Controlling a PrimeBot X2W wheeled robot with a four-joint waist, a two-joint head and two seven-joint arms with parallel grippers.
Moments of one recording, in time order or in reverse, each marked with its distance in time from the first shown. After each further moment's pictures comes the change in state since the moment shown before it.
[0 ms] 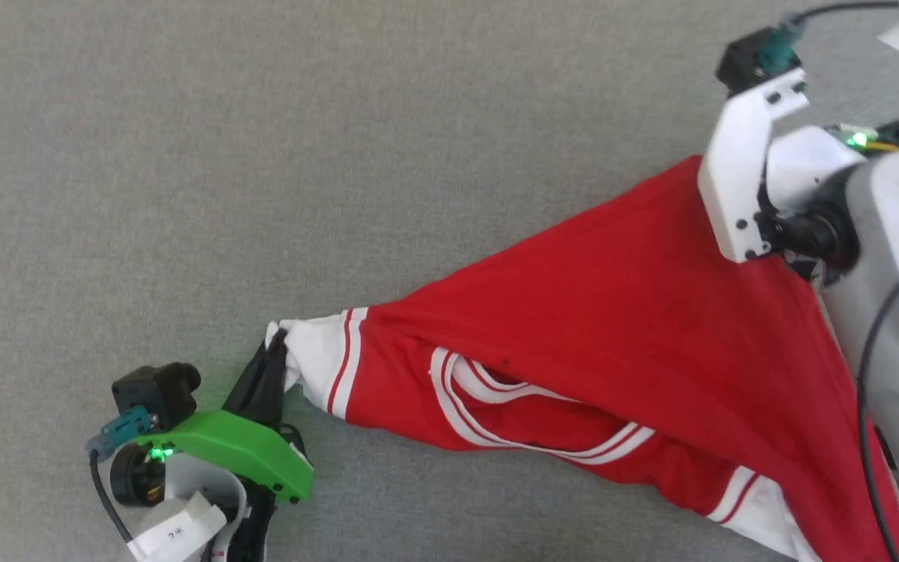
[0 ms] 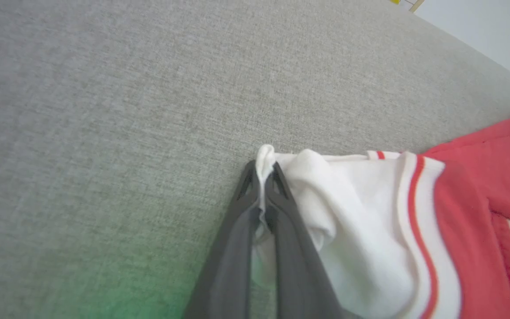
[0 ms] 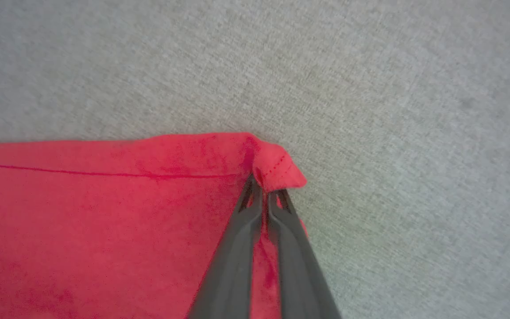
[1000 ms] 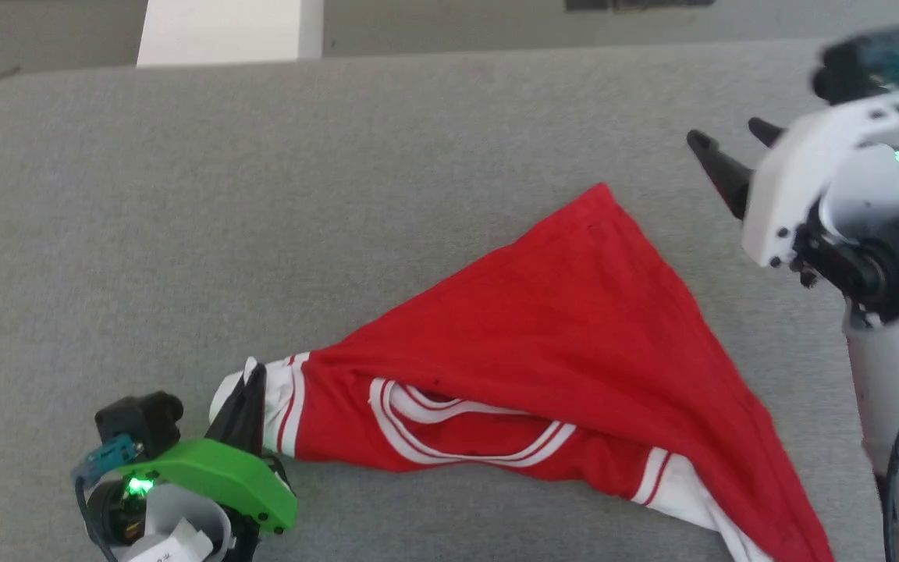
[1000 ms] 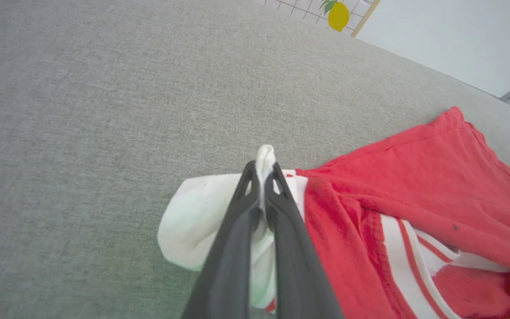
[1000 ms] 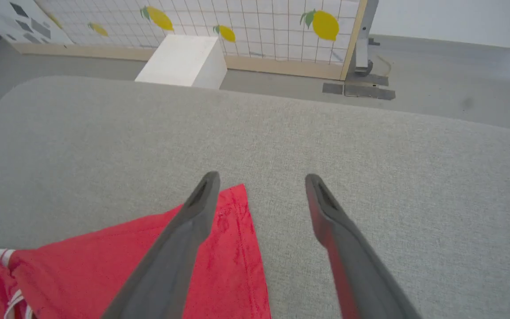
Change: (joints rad) left arm 0.100 0.036 0.021 -0.106 0.019 0.063 0.062; right arm 0.192 0.078 -0.229 -0.272 0.036 0.000 -0.256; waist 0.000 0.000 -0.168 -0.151
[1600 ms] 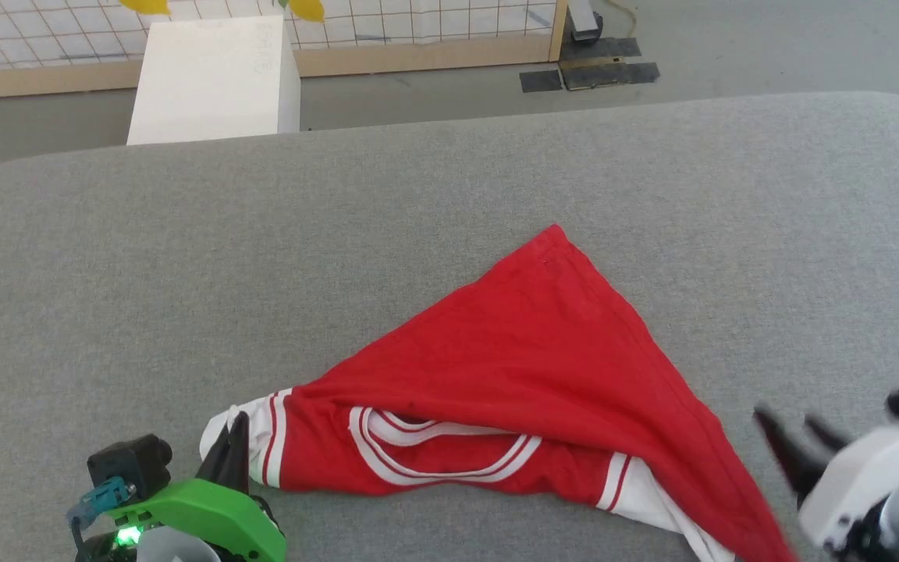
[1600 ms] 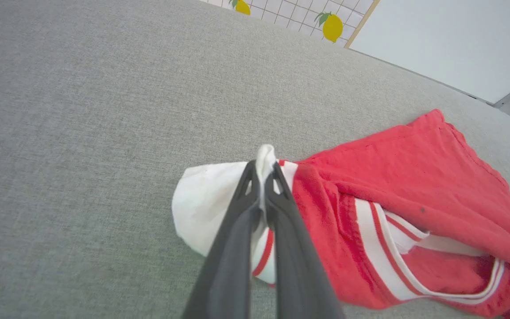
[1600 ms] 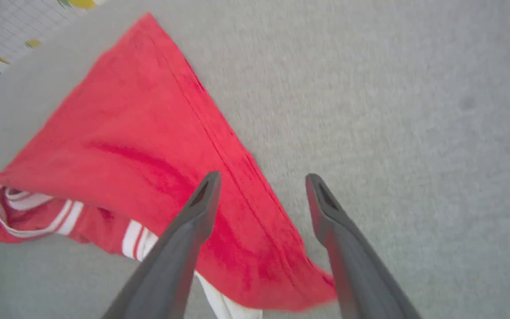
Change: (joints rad) left arm 0.079 -0.007 0.024 0.019 0.000 0.032 -0.006; right arm 0.729 0.129 -0.264 -0.268 0.075 0.000 -0.091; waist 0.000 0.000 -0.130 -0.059
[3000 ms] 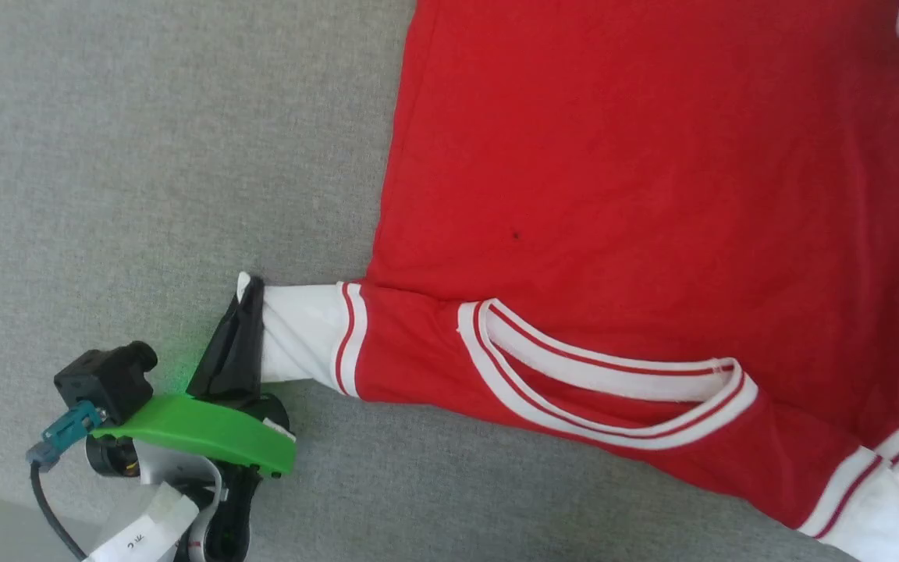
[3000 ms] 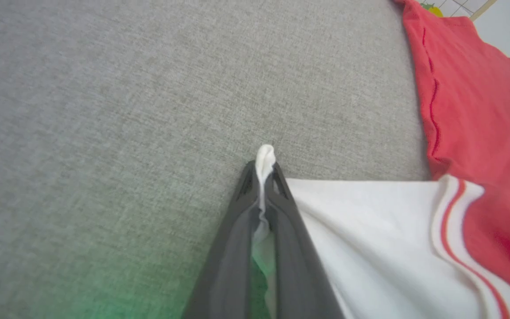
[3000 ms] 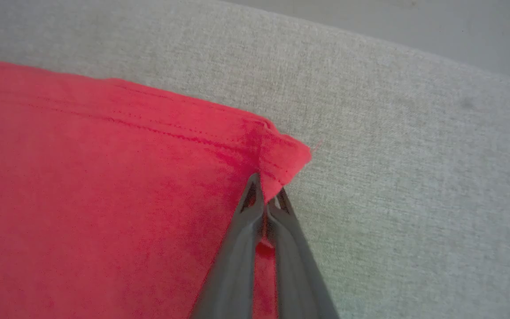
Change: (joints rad) left arm -0.164 -0.050 0.036 -0.053 -0.026 -0.108 -0.092; right arm -1.184 -0.099 0.044 0.491 -0.532 0.000 0.408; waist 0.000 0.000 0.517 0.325
